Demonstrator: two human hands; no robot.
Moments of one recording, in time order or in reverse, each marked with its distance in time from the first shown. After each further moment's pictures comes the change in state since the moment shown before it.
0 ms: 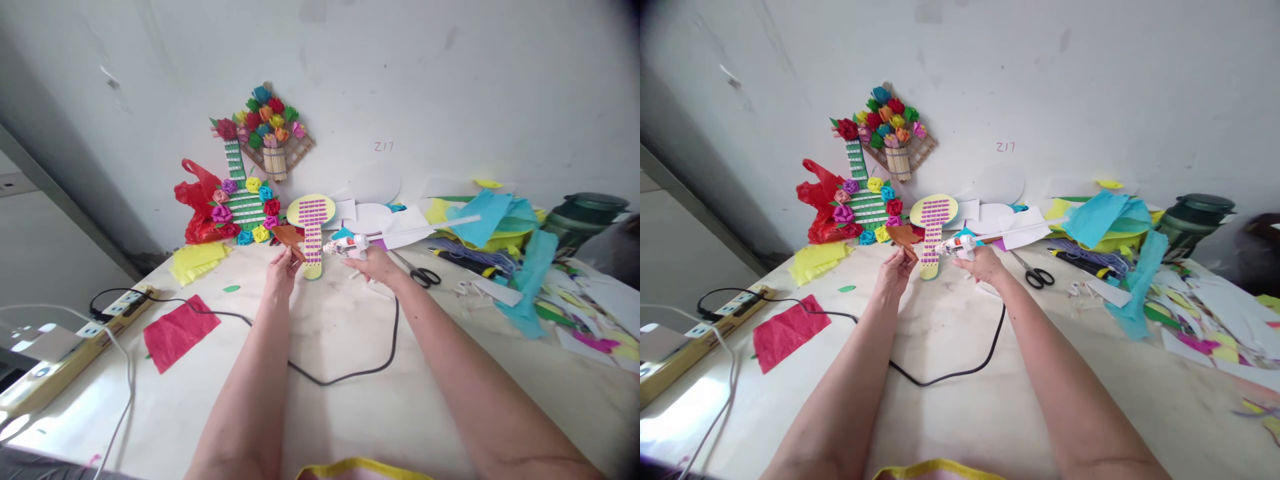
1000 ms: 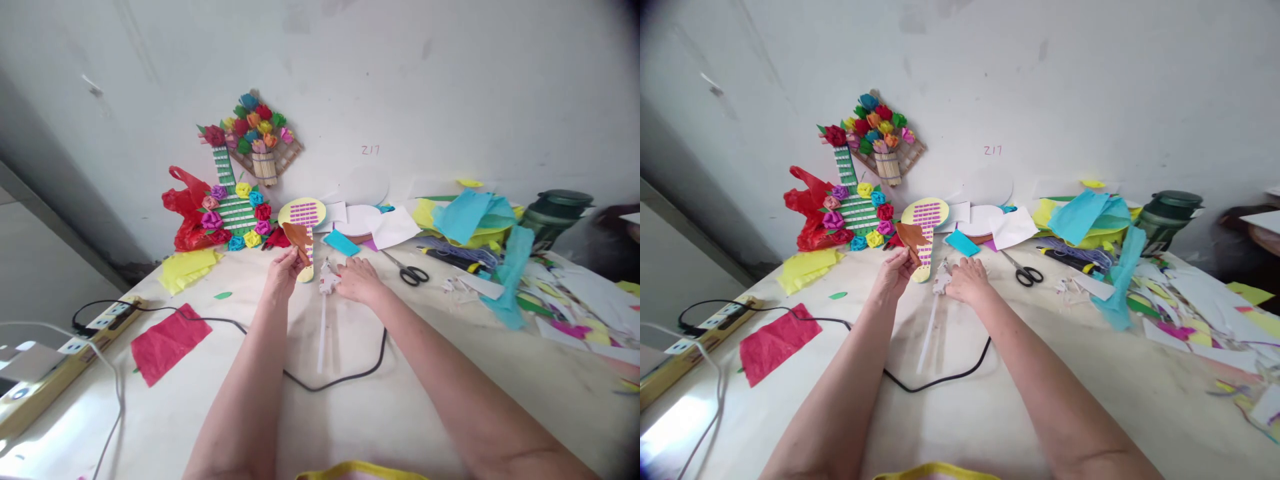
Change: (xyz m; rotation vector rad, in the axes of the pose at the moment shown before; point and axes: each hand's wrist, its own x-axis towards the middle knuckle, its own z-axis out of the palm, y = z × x) left_hand -0.007 0.000 0.026 0.087 -0.134 -0.092; right_hand -0.015 -0.013 0.028 -0.775 -0.067 -0.026
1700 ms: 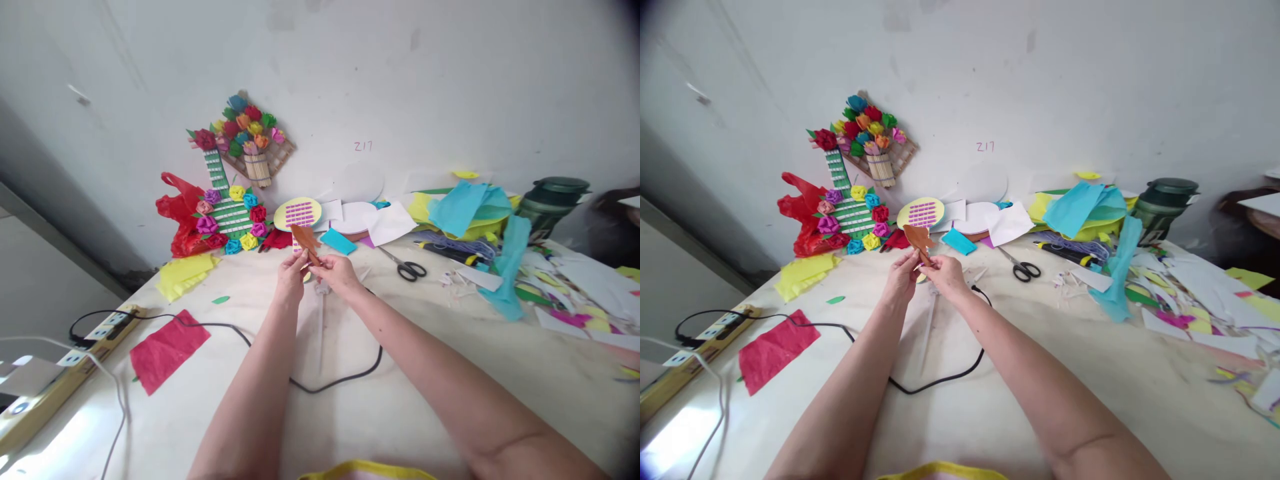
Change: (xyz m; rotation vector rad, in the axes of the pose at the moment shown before) left_hand -0.008 -0.022 0.019 0.125 -0.031 0.036; right_hand 0.018 -0.028 0.020 1.422 0.205 0.069
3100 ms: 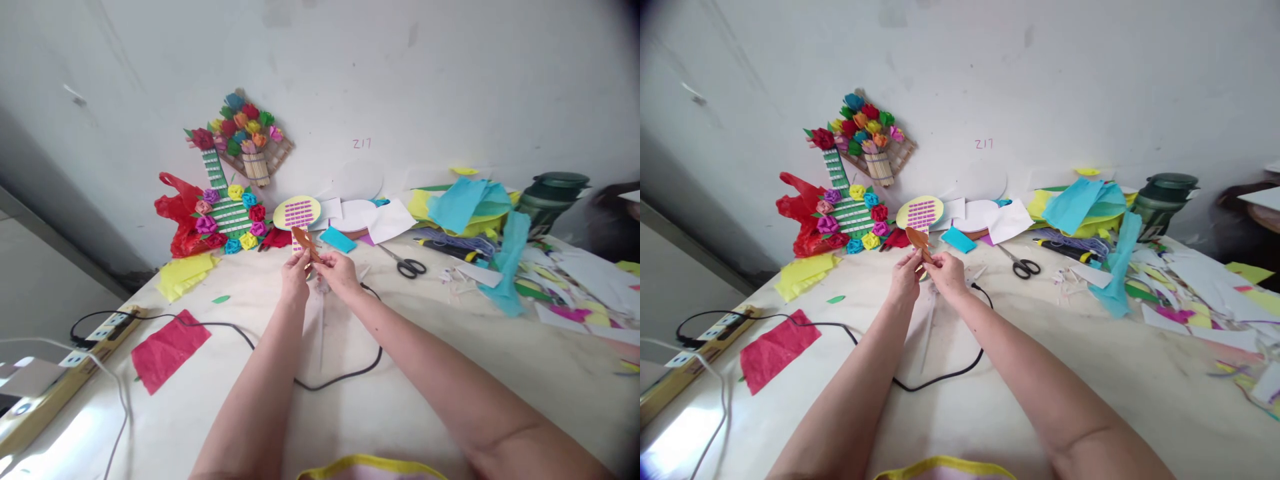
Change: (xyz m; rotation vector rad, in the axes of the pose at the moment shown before) left_hand -0.005 -0.005 0.014 0.018 0.153 -0.015; right_hand 0.002 0.013 0.004 -0.125 0.229 -0.056
